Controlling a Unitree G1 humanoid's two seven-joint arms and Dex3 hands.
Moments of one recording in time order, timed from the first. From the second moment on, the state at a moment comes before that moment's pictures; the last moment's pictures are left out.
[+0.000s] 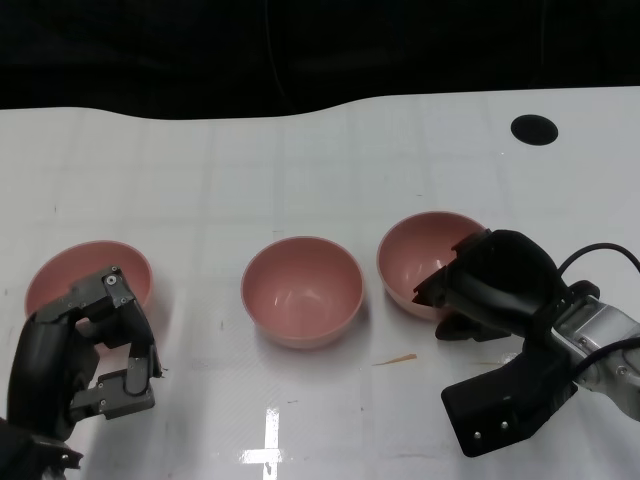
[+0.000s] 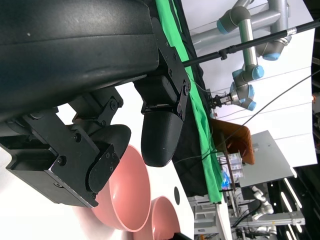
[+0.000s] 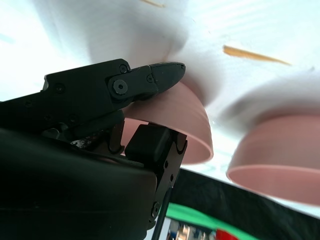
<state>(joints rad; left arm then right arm) -0.11 0.08 0.18 0.52 -0.22 -0.74 -0.36 -0.67 -0.31 0.64 0.83 -1.03 -0.38 -0.40</state>
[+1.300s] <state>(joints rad) -0.11 0.08 0.18 0.52 -0.22 -0.71 -0.36 -0.69 -0.35 0.59 0.82 -0.94 -0.44 -0.56</state>
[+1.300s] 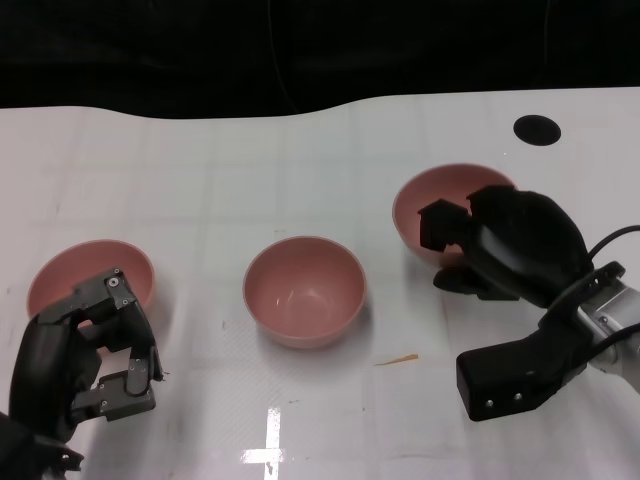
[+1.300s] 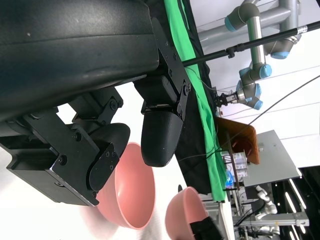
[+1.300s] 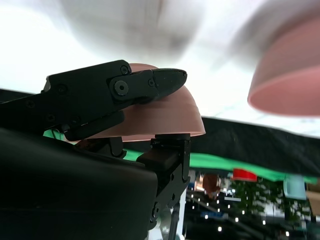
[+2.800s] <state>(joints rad) -0.11 0.07 0.18 0.51 -0.26 -0.68 -0.39 -0.59 -0.31 0.57 0.31 -0.95 -0.62 -0.56</state>
